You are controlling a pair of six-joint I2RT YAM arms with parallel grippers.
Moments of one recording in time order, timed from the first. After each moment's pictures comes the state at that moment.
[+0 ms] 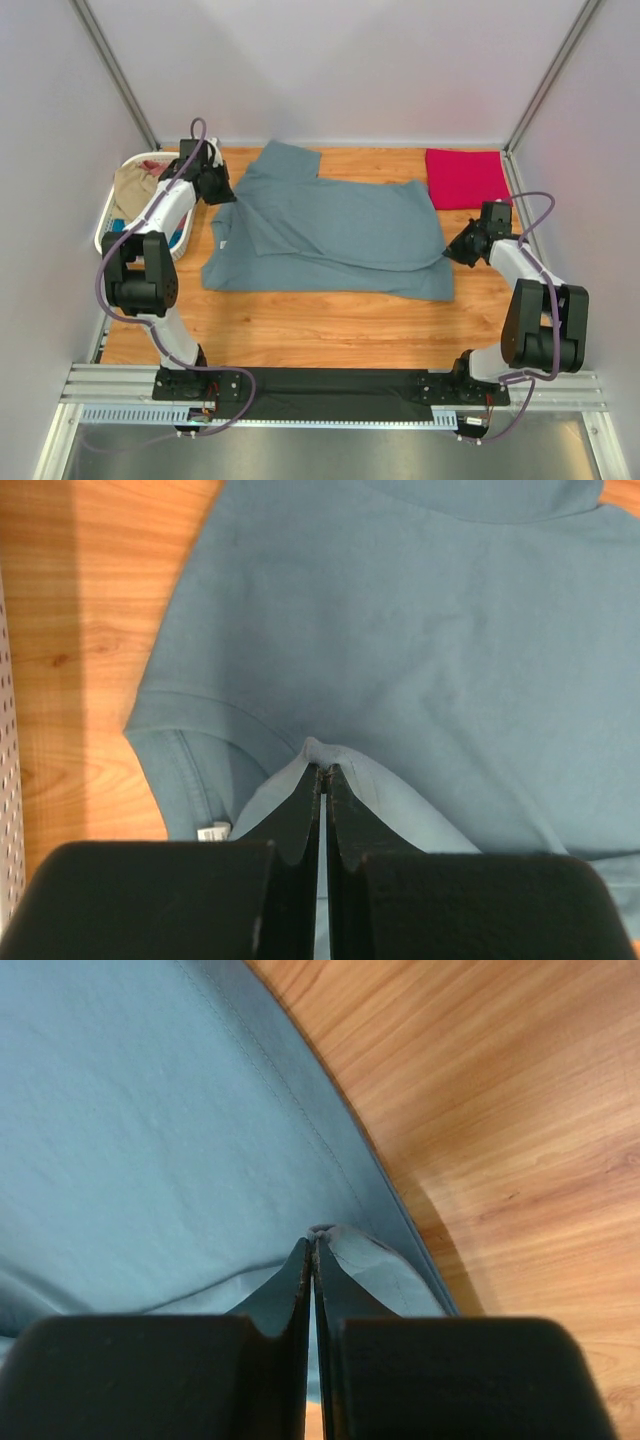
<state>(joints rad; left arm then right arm) -0.02 1.77 1.41 -0.48 0.19 -0.25 -0.15 1.45 0.81 -0.34 -0.17 0.64</state>
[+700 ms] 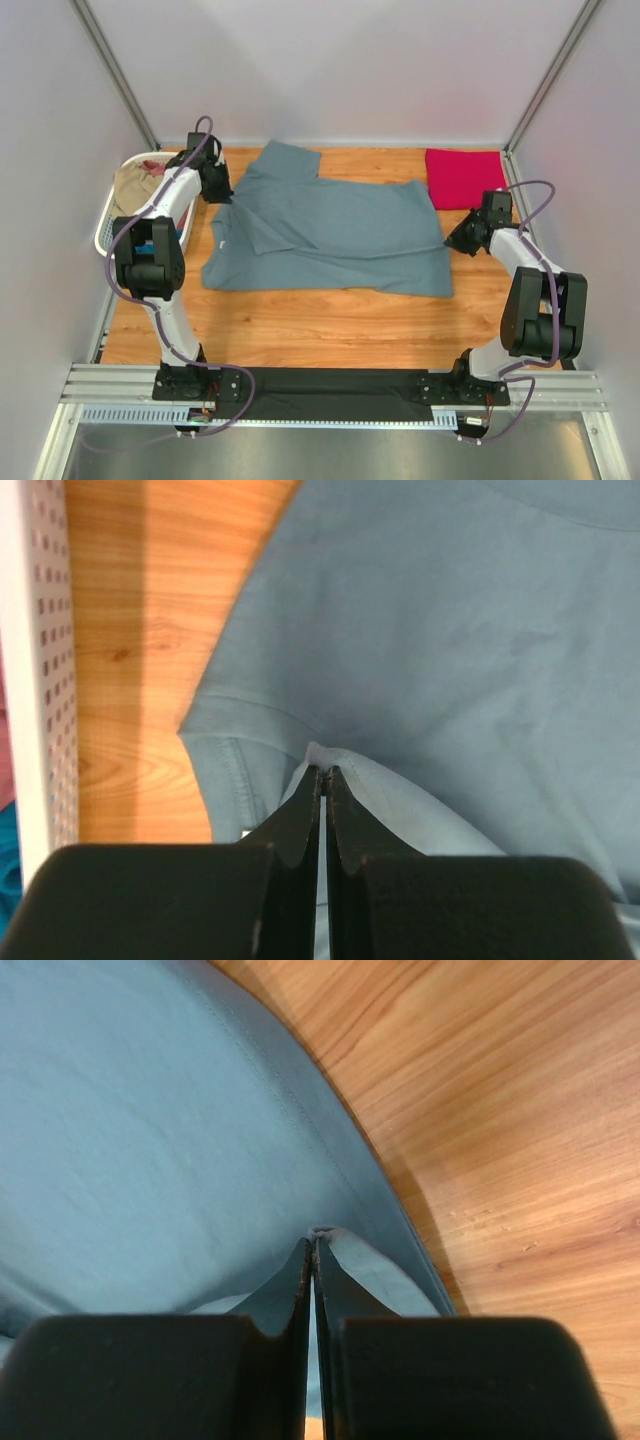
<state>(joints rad) -0.03 1.93 1.58 -0.63 0.07 -0.23 -0.15 1.53 0.91 -0.34 -0.17 0.62</state>
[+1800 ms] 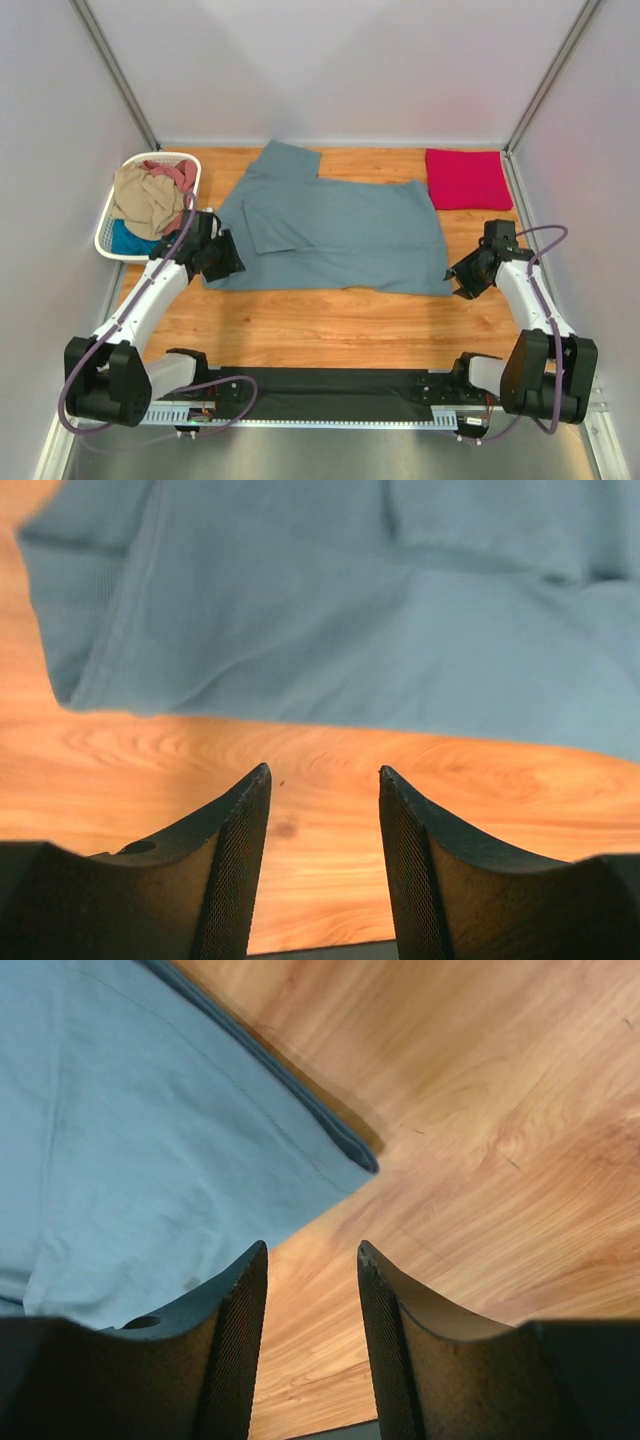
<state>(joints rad) -0.16 1.15 0.82 -0.65 0.09 -0.50 -0.15 1.21 0.77 -0.76 -0.08 0.83</state>
